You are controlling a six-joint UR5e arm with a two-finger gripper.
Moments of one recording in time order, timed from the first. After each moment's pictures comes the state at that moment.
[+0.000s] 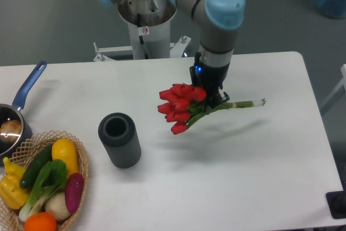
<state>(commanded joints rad) 2.55 -1.77 -1.78 -1.08 1.57 1.67</state>
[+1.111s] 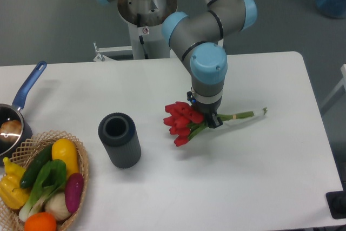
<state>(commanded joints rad) 2.51 -1.93 -1.77 -1.02 1.66 1.66</state>
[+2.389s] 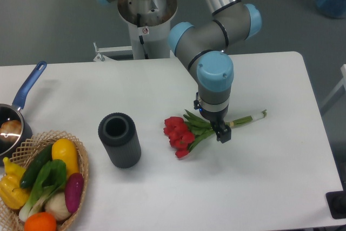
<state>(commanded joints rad) 2.54 -1.94 -1.71 -0.98 1.59 1.51</state>
